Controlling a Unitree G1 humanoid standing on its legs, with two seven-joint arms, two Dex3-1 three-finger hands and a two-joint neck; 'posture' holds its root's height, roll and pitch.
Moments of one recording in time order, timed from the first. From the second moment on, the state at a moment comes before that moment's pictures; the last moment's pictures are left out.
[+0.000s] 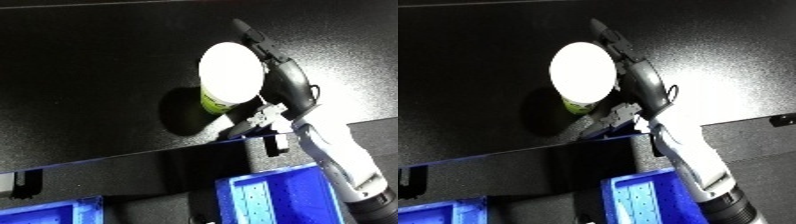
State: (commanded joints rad) left arm -0.18 0.40 -0.24 1.11 -0.55 -0.13 -0.23; right arm -0.72 -0.64 0.25 0.17 0.71 0.07 0.06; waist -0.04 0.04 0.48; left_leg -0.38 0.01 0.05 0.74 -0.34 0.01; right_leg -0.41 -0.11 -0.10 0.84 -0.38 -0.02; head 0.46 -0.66
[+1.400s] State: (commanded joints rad) left arm -0.09 0.35 -0.12 1.14 -0.62 -0.18 -0.25; right arm -0.25 -0.68 -0.19 -0.13 0.61 -0.25 -0.19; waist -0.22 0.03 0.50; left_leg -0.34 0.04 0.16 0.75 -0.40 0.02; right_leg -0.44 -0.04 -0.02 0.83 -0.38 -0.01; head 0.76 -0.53
